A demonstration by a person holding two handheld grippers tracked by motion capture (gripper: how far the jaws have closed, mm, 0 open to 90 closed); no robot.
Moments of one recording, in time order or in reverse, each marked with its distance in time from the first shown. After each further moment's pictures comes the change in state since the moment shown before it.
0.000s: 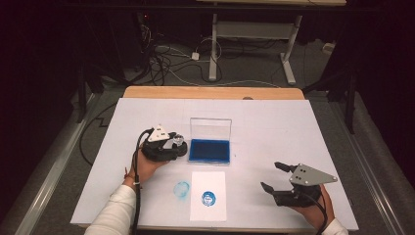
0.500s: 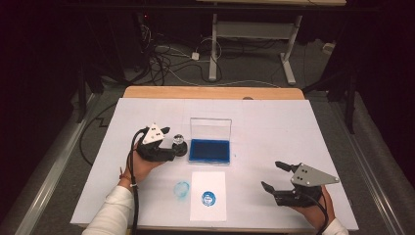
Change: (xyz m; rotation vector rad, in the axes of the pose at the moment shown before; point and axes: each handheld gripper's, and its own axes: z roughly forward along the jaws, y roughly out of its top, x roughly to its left) left arm -0.004 0.006 -0.020 -0.051 0.049 0.066; right arm 0.000 0.001 -0.002 -0.021 -0.008 -0.010
